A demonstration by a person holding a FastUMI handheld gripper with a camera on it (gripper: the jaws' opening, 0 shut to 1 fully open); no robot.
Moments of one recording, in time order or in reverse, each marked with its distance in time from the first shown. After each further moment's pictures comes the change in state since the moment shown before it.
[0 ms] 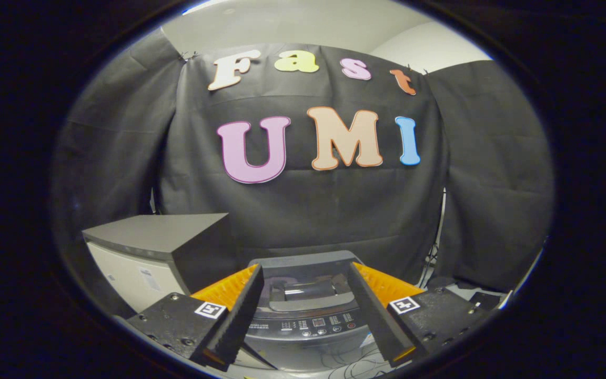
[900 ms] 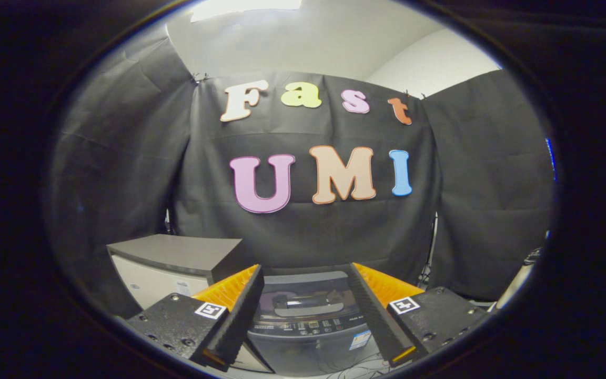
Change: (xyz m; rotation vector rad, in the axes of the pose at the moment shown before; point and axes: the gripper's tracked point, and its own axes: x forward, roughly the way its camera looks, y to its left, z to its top) arm -0.100 0.000 0.059 -0.055 -0.158 0.034
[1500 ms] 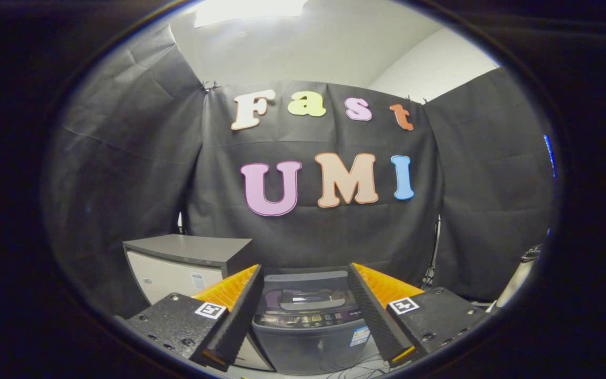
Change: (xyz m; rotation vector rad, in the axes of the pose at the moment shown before) arm -0.043 -0.008 -0.007 0.026 -0.027 0.026
